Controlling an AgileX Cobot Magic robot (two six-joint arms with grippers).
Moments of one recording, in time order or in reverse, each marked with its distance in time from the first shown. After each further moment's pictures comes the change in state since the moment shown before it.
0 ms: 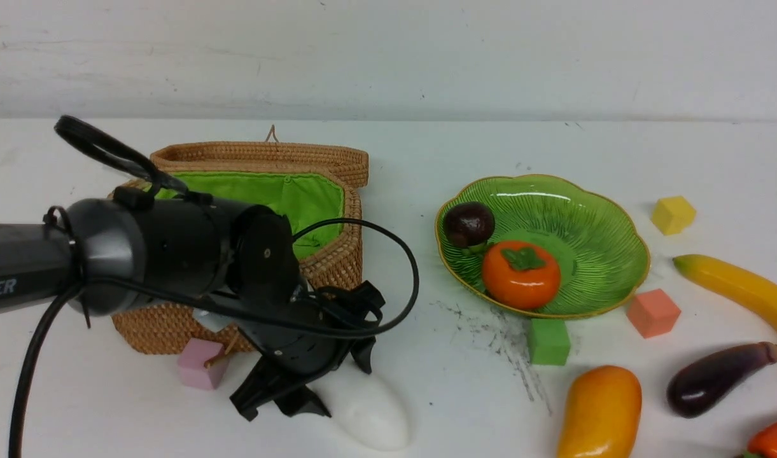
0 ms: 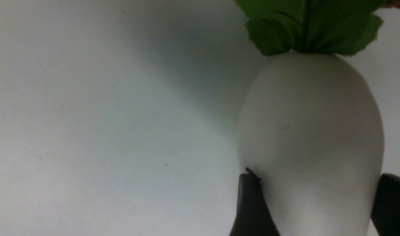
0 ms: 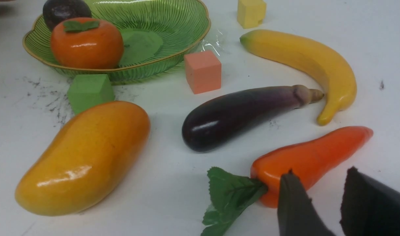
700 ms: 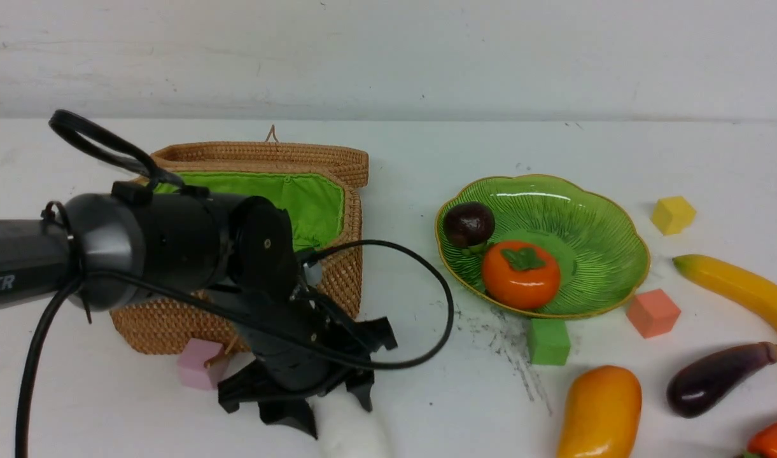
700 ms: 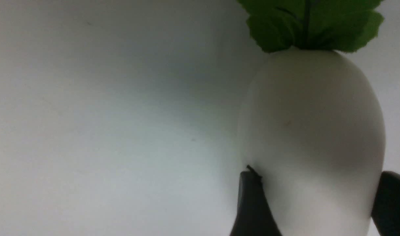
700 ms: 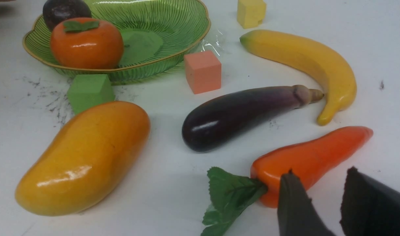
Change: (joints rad) right arm 0.000 0.000 0.000 0.000 0.000 0.000; left arm 0.000 0.000 -0.009 -0.077 0.170 0.500
